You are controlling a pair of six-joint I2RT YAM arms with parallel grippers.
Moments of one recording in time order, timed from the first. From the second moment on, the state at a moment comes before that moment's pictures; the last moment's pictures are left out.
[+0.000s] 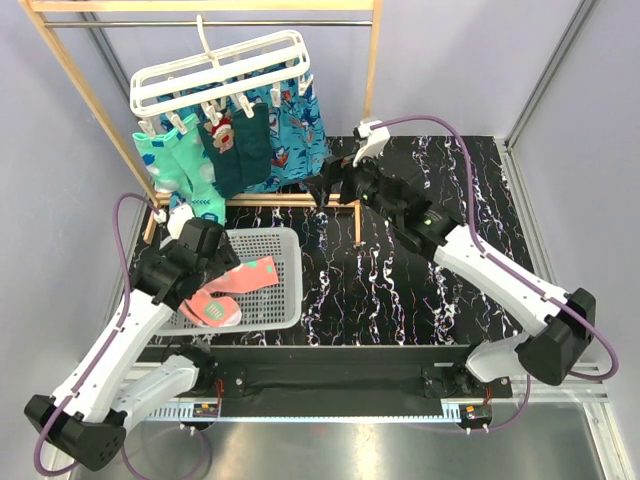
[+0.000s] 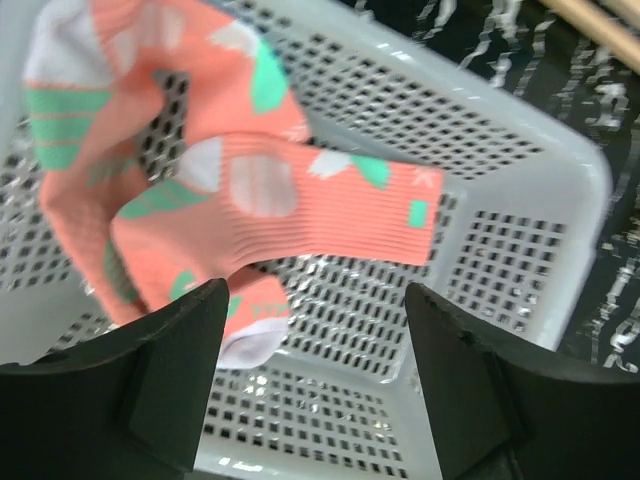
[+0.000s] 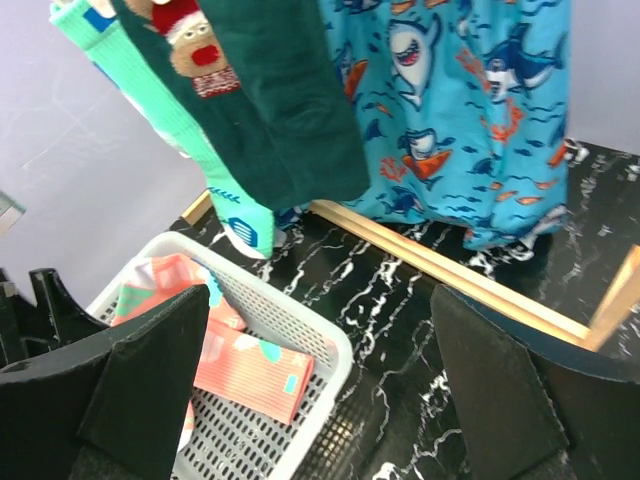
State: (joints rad) left arm -0.45 0.88 0.97 -1.03 -0.45 -0.83; right arm 0.76 1.39 1.34 -0.04 0.04 0.30
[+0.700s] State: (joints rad) left arm -0.16 0.77 0.82 -0.49 0.08 -0.54; right arm 0.76 2.00 1.80 0.15 -0.11 0.19
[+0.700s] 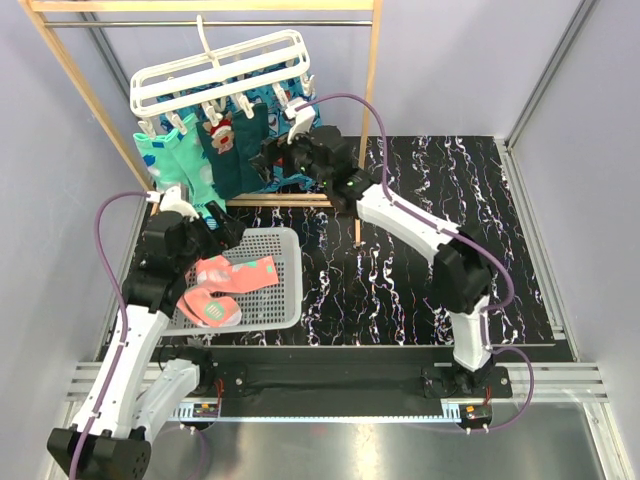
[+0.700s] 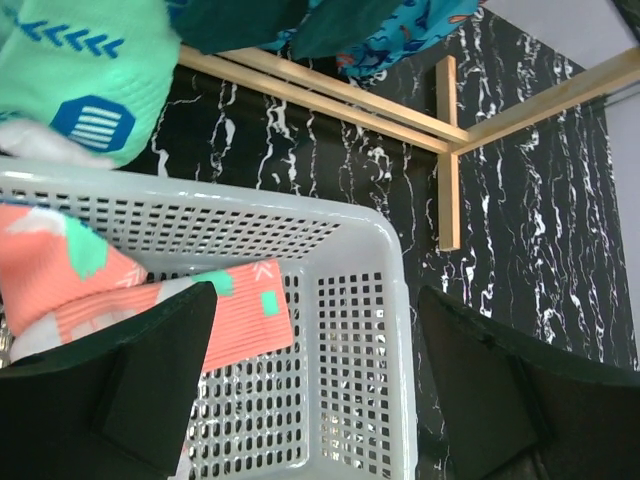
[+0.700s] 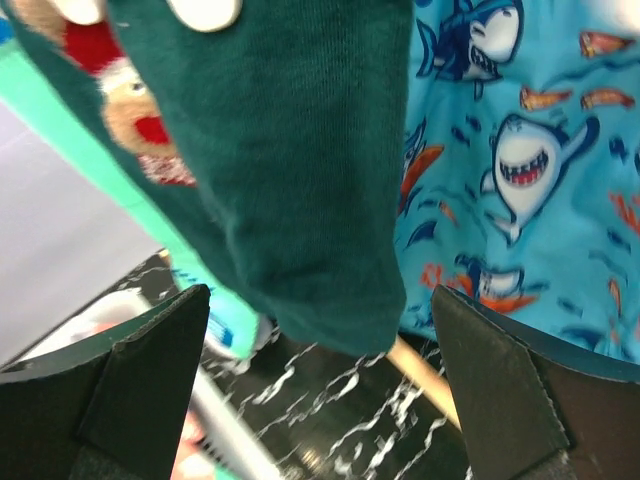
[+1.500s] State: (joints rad) left arm -0.16 0.73 0.79 -0.43 0.19 -0.52; right arm 0.76 2.18 1.97 0.19 -0.16 0.08
